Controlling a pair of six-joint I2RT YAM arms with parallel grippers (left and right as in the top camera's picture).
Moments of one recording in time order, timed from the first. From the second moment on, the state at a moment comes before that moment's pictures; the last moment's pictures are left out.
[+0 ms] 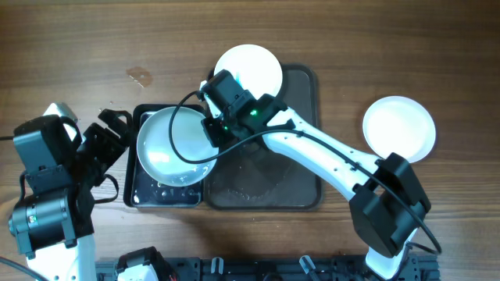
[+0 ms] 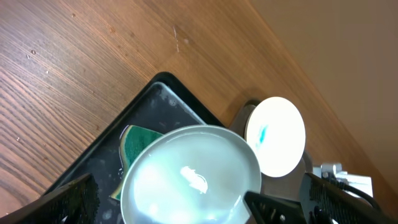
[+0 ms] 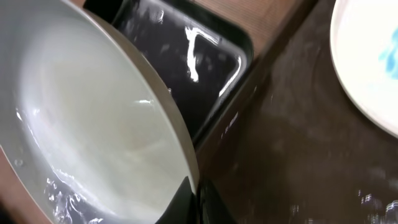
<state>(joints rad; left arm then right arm) 0.27 0.91 1.10 -0.99 0.18 -0.60 0.81 1.93 1.52 -0.61 -0.15 0.30</state>
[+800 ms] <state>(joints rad) 0.27 1.00 1.10 -0.99 0.18 -0.60 1.07 1.89 1.66 -0.63 0.81 0.22</state>
